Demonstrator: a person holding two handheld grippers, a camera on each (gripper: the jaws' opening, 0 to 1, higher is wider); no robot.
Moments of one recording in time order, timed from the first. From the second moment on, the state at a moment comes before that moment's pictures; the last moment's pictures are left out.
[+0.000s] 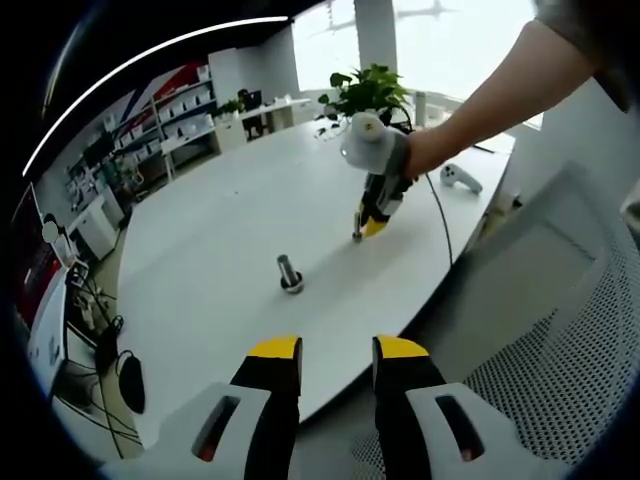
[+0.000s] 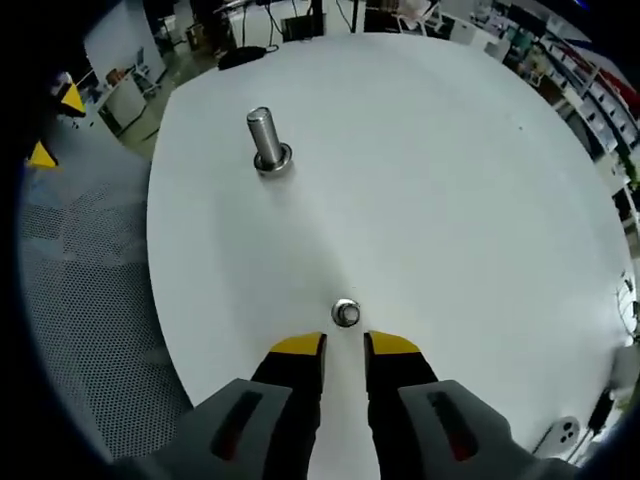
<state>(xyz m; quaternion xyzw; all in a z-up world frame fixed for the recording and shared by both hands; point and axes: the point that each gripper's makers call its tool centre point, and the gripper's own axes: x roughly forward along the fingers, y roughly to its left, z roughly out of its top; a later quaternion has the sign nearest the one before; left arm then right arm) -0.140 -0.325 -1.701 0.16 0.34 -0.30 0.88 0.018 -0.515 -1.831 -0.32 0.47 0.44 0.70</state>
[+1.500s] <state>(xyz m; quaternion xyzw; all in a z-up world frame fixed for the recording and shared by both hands) -0.136 -0.321 -1.696 0.16 0.33 -0.28 0.89 -0.110 -0.551 -1.677 0.01 0.32 0.36 0.87</state>
